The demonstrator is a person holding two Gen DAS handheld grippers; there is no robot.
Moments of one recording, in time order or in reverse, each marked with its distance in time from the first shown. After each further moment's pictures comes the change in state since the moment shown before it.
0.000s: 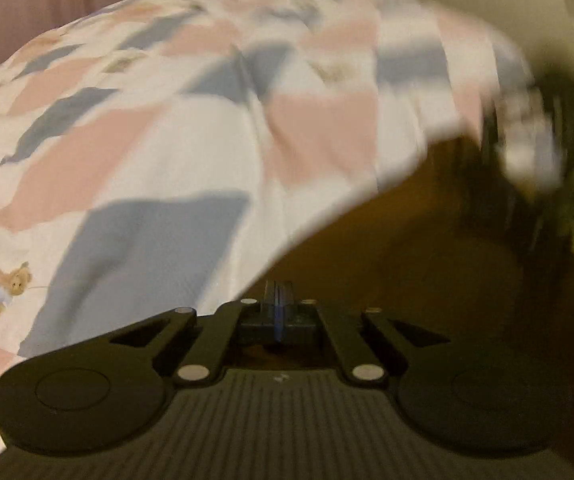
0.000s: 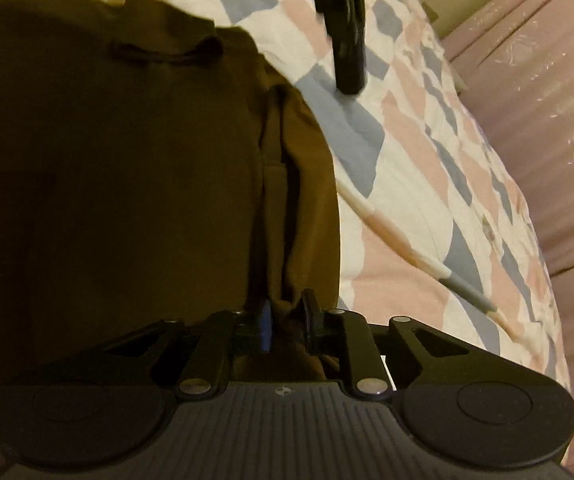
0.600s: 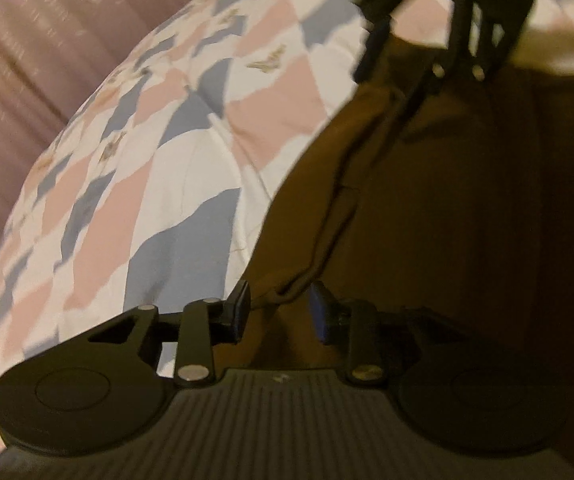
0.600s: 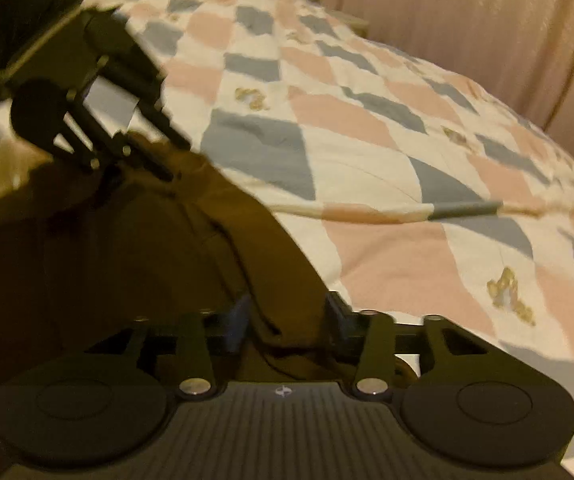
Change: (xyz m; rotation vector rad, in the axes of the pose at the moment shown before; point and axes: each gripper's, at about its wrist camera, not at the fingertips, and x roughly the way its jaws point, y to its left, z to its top) left arm -0.031 -0.048 -0.033 0.442 -0.017 0.202; right arm -0.011 -0.045 -0.003 0.536 -0.069 0.096
